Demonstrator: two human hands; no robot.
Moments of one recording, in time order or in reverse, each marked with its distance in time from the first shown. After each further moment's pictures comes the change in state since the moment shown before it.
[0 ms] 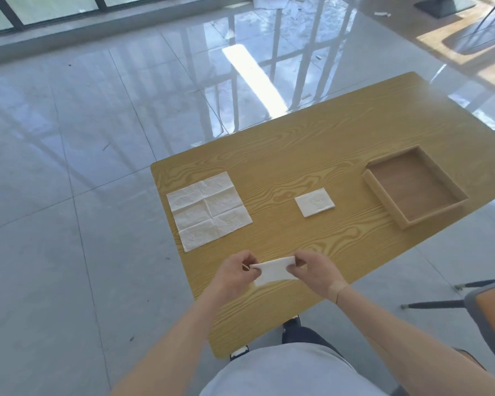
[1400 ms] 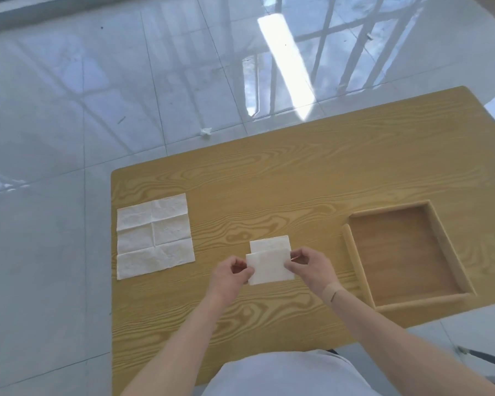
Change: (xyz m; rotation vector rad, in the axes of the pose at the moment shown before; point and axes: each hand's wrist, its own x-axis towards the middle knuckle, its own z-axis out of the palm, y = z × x) left_hand 0.146 0.128 0.096 -0.379 0.337 -0.337; right_hand 0.151 0.110 -0.161 0.382 -0.084 0.146
